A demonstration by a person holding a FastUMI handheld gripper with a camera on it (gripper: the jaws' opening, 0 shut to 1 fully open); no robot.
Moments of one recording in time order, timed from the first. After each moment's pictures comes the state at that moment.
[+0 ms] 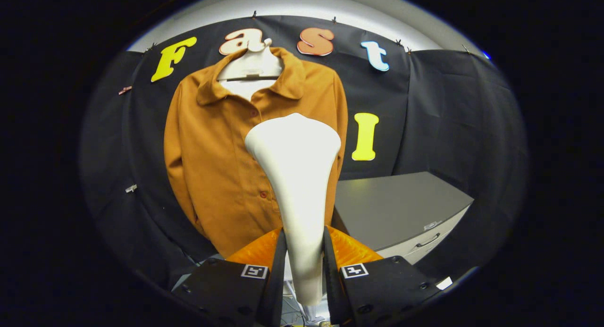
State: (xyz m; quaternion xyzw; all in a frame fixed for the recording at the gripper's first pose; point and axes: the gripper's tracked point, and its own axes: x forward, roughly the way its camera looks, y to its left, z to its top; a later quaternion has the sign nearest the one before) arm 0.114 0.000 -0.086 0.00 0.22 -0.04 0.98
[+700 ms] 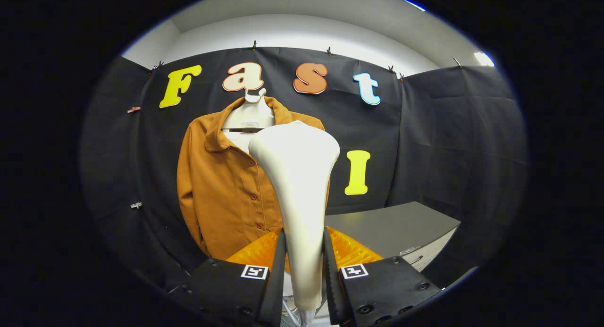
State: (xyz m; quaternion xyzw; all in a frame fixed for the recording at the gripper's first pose) arm 0.091 -0.018 -0.012 -0.01 0.12 -0.03 0.99
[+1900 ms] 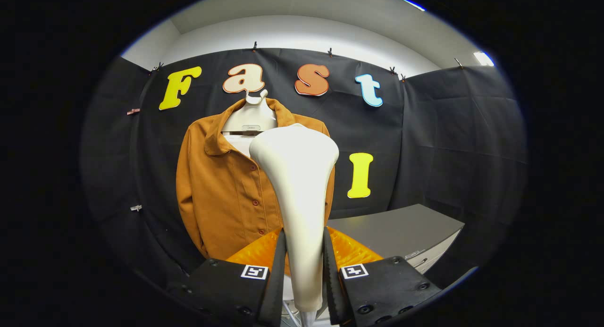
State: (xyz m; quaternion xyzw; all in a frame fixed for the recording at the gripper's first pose) arm 0.107 -0.014 -0.013 0.00 0.11 -0.03 0.99
